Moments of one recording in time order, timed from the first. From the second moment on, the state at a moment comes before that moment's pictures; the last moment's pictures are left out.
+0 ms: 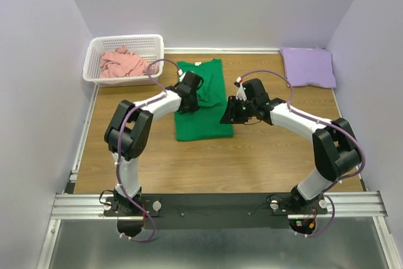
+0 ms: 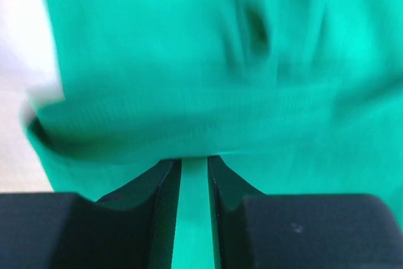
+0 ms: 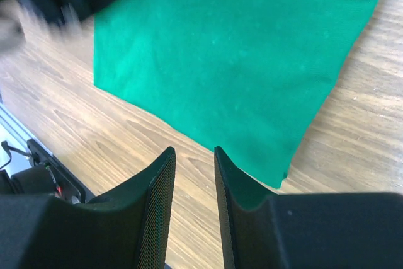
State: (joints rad) left arm -0.53 1.91 1.28 -0.36 -0.16 -0.57; right arm 0.51 1.64 1.03 -0.22 -0.37 0.54
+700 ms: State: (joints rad) left arm -0.43 1.51 1.00 -0.26 -0.08 -0.53; right arm 0.51 1.70 1.00 -0.08 -0.62 0.56
